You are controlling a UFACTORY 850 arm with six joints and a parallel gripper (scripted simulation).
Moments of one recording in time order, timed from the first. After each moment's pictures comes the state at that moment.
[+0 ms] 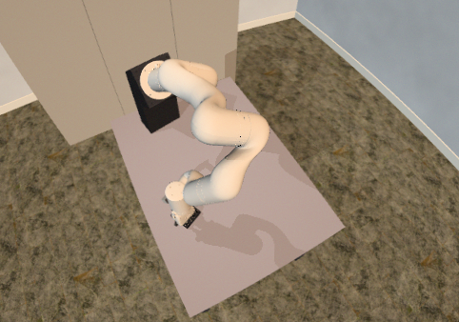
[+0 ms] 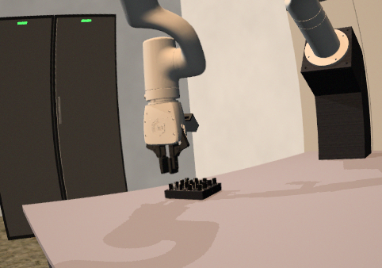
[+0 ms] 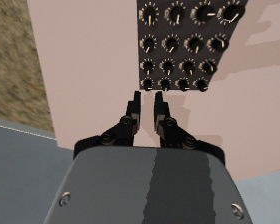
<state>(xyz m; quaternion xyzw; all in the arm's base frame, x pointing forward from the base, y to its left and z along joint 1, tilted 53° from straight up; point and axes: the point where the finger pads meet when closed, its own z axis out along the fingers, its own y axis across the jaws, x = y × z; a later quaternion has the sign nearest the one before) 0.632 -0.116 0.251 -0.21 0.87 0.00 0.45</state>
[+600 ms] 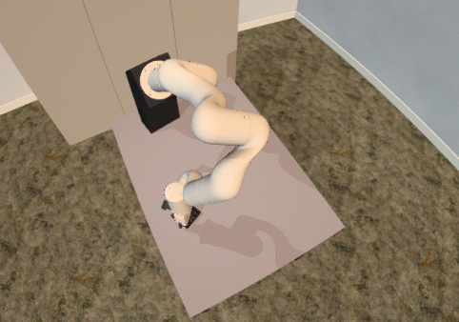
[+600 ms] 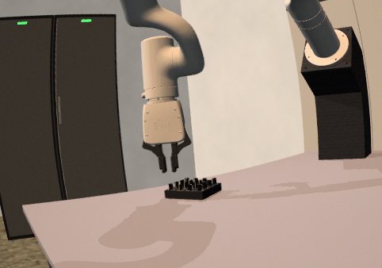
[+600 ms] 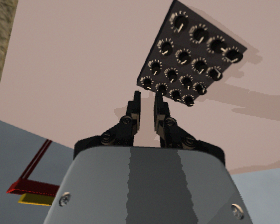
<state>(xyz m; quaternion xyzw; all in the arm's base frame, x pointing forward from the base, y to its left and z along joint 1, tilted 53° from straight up) 0.629 -0.117 0.253 -0.39 0.81 -0.09 0.43</state>
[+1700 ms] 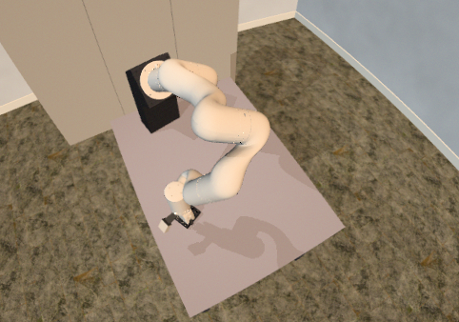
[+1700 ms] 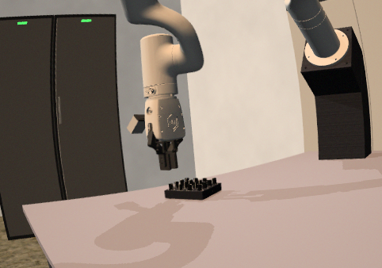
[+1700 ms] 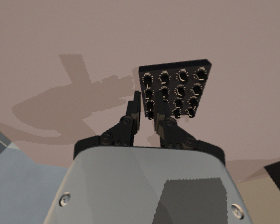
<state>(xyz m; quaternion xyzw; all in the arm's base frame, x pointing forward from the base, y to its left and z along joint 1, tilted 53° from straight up) 0.624 -0.118 0.257 -0.74 0.51 -0.29 0.33</state>
